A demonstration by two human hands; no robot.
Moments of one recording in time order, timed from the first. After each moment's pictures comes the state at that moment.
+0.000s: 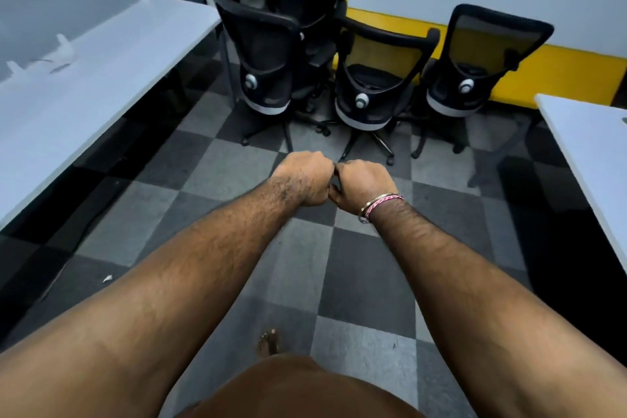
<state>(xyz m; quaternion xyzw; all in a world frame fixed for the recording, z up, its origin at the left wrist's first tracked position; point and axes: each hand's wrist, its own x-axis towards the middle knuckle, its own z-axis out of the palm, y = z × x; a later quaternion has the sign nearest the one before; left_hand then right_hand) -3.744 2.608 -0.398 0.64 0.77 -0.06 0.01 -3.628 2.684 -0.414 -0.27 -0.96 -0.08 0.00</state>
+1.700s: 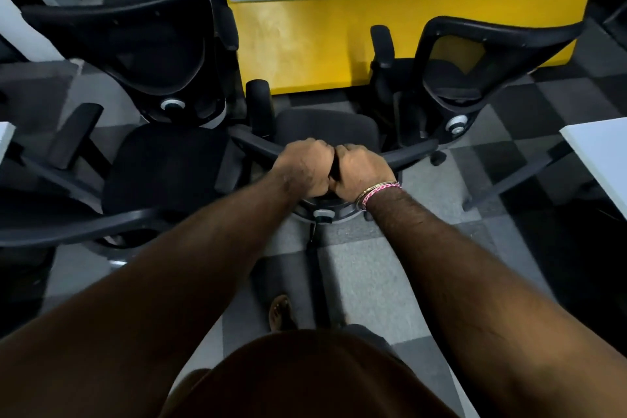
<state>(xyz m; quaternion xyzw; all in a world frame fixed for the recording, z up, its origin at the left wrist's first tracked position) -4.115 3.469 -0.466 0.77 0.64 -0.05 0.04 -3.980 3.493 -0.478 -0.48 -0.88 0.04 0.02</state>
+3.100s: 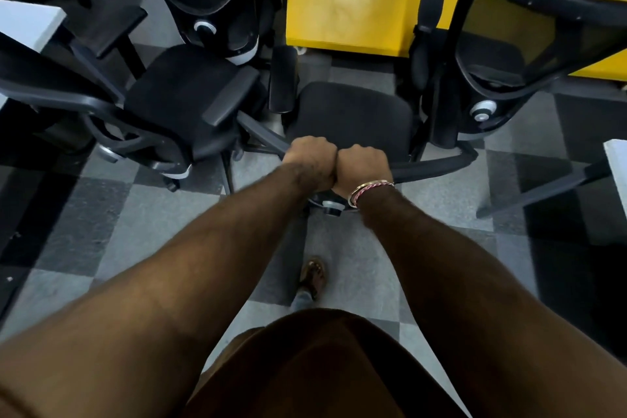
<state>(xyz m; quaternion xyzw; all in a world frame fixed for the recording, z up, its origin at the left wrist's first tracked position) -3.940 3.426 -0.511 0.63 0.75 -0.18 0.10 -3.837 3.464 -0.522 -0.38 -0.92 0.01 -0.07</state>
